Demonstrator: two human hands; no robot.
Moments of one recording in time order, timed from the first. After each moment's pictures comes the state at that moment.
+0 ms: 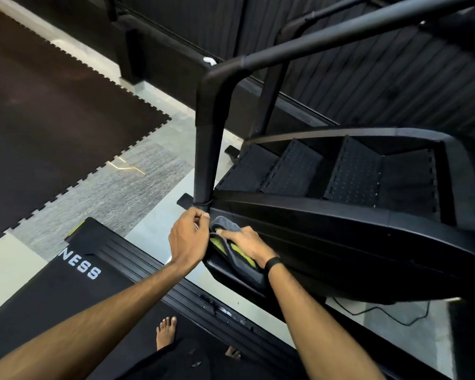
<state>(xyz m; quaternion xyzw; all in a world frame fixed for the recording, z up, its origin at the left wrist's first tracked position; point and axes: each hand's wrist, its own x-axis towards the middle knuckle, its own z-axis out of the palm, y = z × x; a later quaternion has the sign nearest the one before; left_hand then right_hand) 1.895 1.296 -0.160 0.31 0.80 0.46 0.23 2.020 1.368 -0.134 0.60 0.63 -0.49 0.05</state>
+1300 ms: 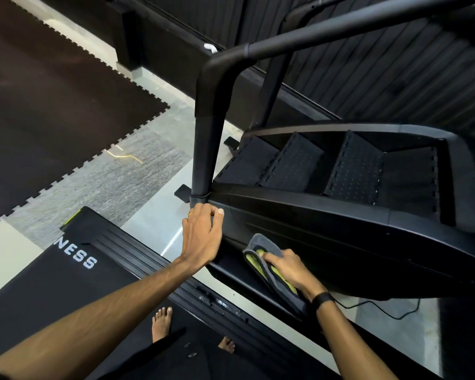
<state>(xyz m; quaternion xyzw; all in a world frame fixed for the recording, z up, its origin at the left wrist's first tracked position) 1.912 1.310 -0.169 0.40 0.77 0.43 0.24 2.124 1.375 -0.150 0.63 0.63 -0.44 0.08</state>
